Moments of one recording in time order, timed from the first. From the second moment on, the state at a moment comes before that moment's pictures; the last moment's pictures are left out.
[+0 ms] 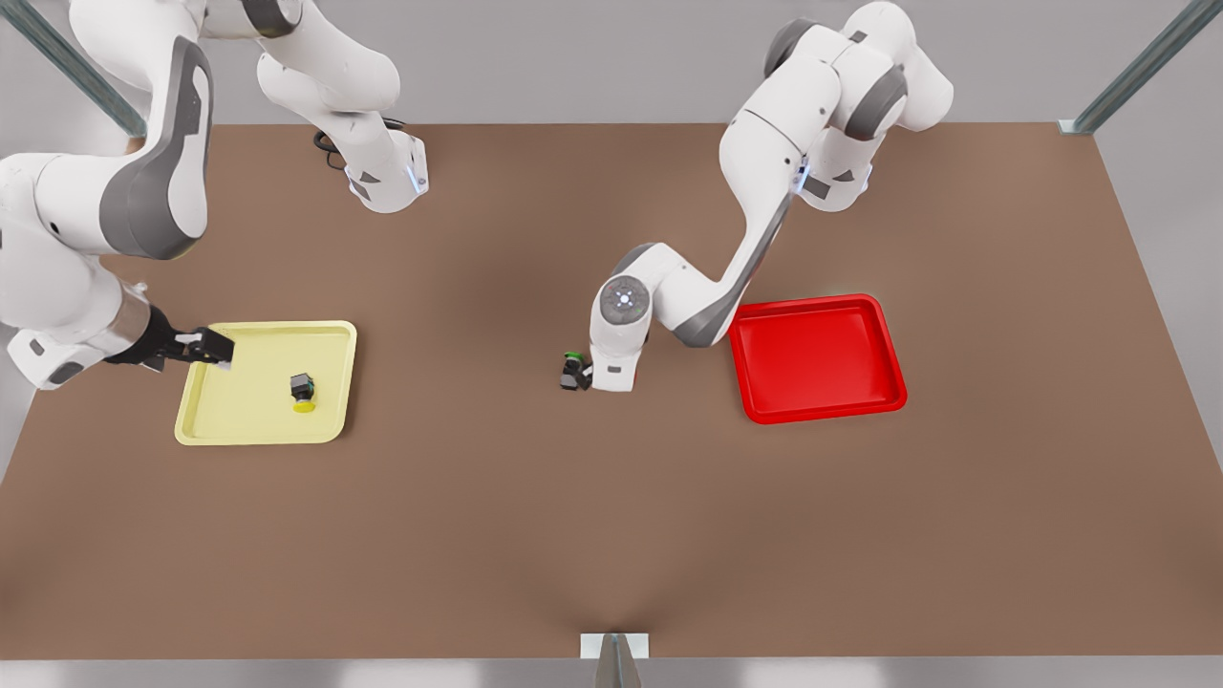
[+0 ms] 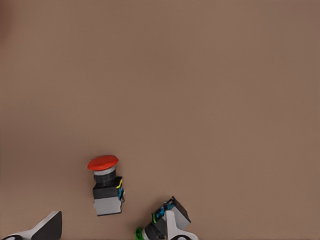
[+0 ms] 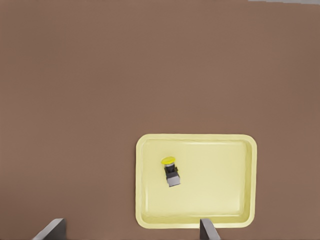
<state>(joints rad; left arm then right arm) -0.78 0.72 0.01 -1.40 -0.10 2.10 -1.42 -0.05 0.23 0.02 -1.39 -0.03 1.58 -0.06</state>
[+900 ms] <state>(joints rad) -0.88 0.78 0.03 -1.55 -0.04 2.21 -1.56 -0.05 0.27 0.02 -1.39 -0.01 1.67 0.01</state>
